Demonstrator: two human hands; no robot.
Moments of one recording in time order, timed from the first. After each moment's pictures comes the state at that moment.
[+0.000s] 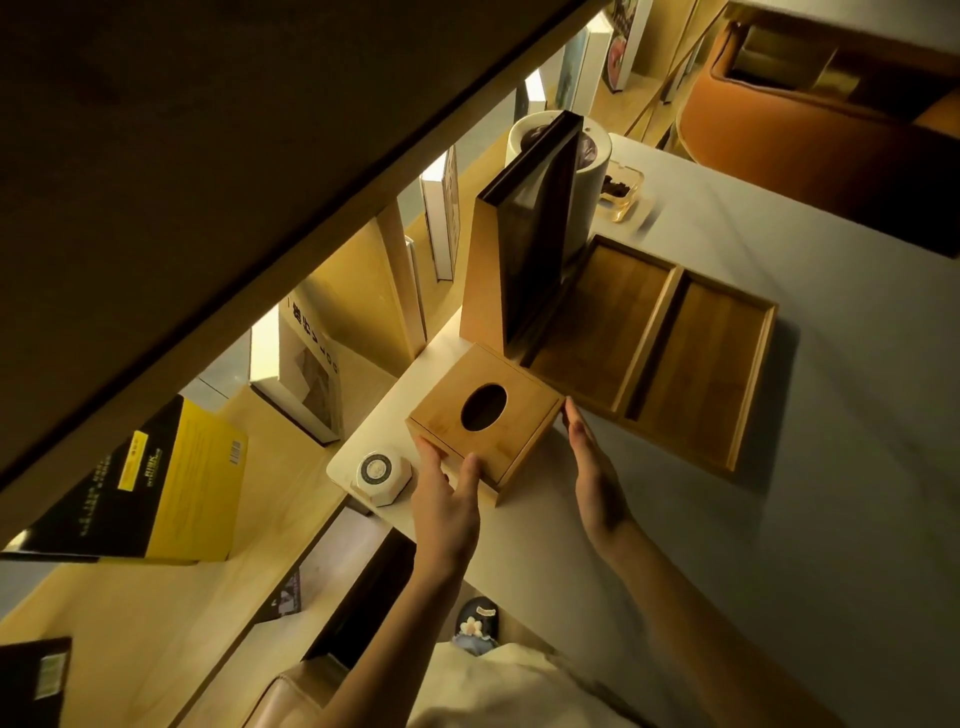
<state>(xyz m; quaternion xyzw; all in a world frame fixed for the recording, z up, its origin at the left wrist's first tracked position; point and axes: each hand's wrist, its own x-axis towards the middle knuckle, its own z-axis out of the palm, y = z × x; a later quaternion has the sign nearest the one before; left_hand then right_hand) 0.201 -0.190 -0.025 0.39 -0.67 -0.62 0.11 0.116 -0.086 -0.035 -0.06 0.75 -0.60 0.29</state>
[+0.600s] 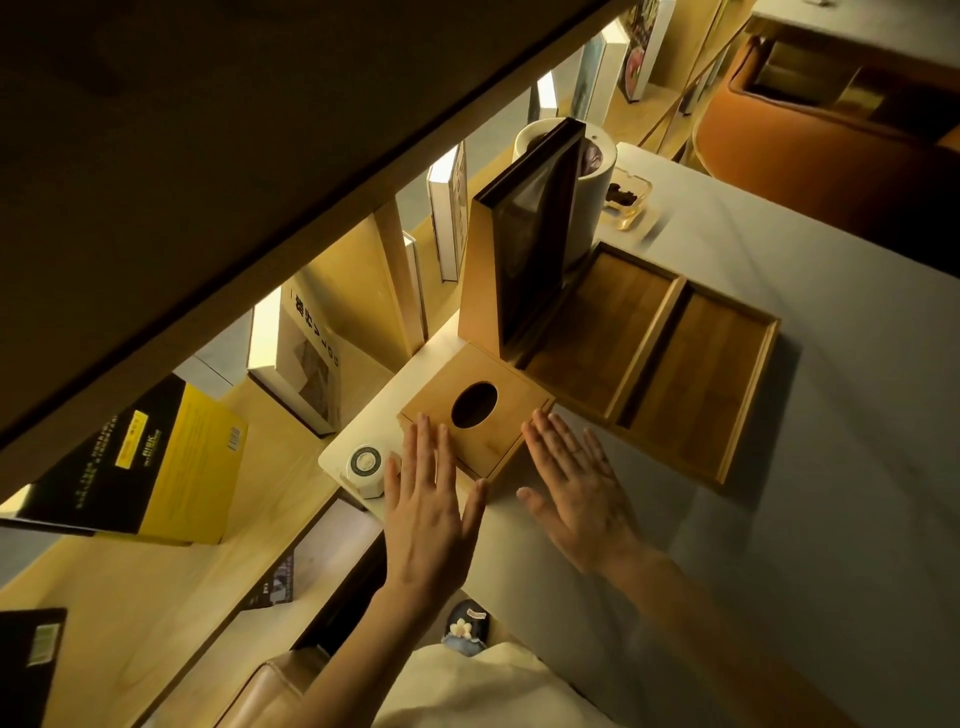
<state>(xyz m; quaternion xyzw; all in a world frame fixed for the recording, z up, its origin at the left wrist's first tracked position) 0.219 -0.185 -0.048 0.29 -0.92 -0.24 0.05 0.111 -0.055 -0.056 -0.43 0.90 -0.10 0.07</state>
